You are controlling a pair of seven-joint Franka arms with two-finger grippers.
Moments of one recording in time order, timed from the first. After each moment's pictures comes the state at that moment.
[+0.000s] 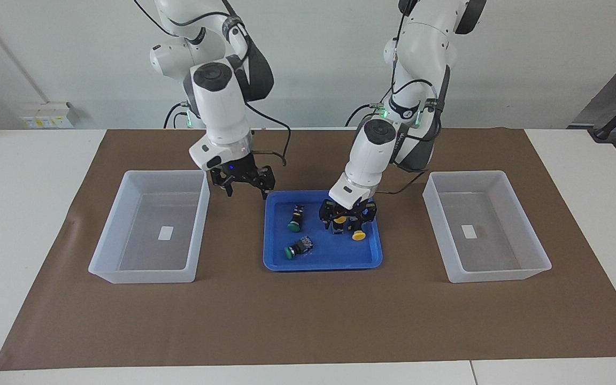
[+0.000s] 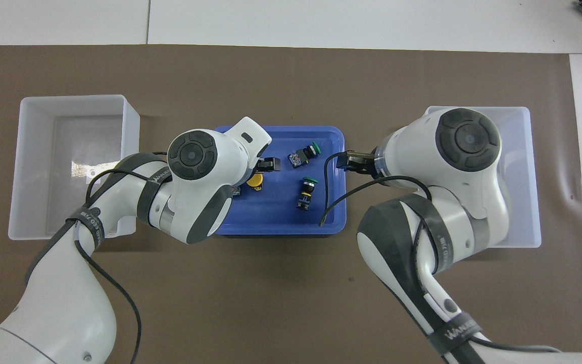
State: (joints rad) left arm -0.32 0.37 -0.25 -1.87 0.02 2.43 -0.52; right arm 0.48 0.17 -0.09 -1.86 0.08 2.14 0.57
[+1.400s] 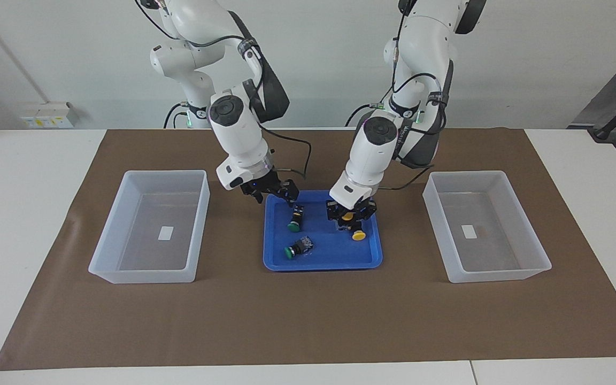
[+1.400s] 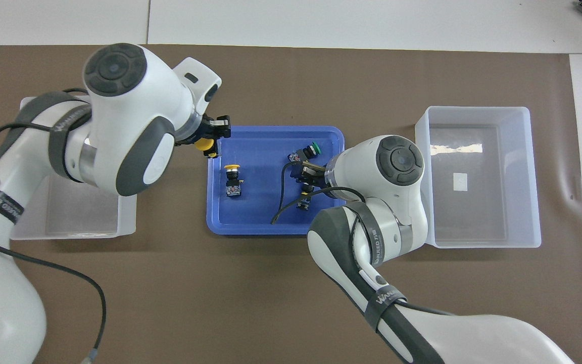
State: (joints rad) left arm -0.16 0.35 -0.23 -1.53 0.02 1.96 -0.48; right arm 0.59 0.32 -0.10 -1.91 0.30 2.36 0.64
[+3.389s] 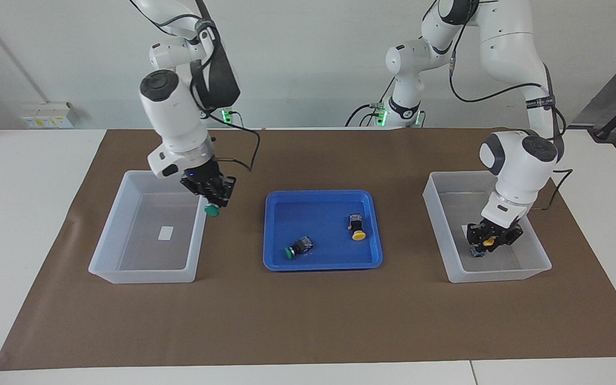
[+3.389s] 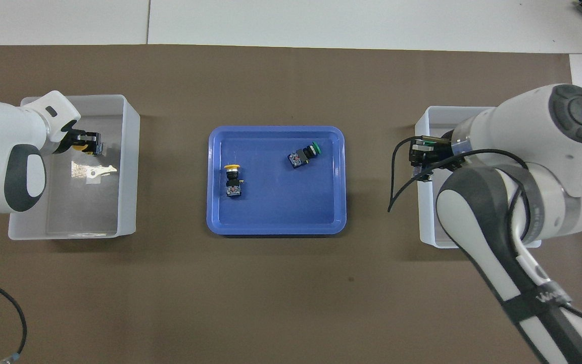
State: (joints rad) left arm 0.24 0.35 -0.22 -1.93 0.13 2.50 0.09; right arm 0.26 0.10 -0.13 -1.89 0.11 2.06 0.27
